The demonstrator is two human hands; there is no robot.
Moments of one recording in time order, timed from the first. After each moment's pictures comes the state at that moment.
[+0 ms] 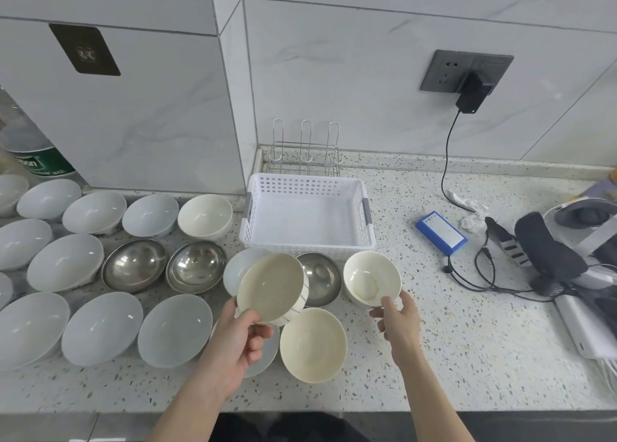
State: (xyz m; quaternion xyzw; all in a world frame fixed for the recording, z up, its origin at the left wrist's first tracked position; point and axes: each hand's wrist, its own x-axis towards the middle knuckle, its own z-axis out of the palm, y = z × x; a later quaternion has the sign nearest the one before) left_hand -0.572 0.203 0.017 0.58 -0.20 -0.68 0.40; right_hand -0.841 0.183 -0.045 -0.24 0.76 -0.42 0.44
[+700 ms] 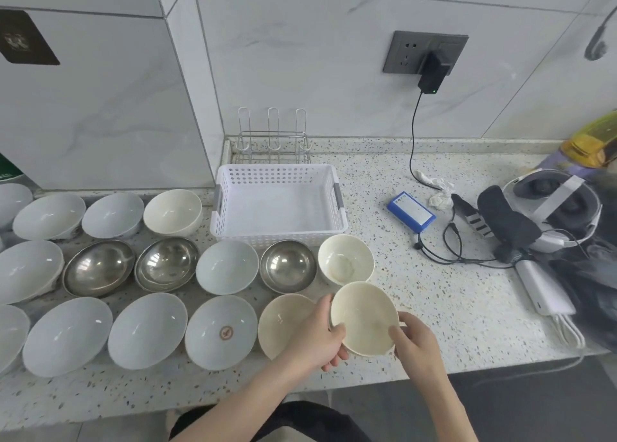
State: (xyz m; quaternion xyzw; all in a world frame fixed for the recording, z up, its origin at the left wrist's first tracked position) left_hand -0.694 0.216 -0.002 0.52 -0.56 -0.64 0.10; right_hand -0.881 0.273 -0.016 -0.39 0.77 -0.32 0.40
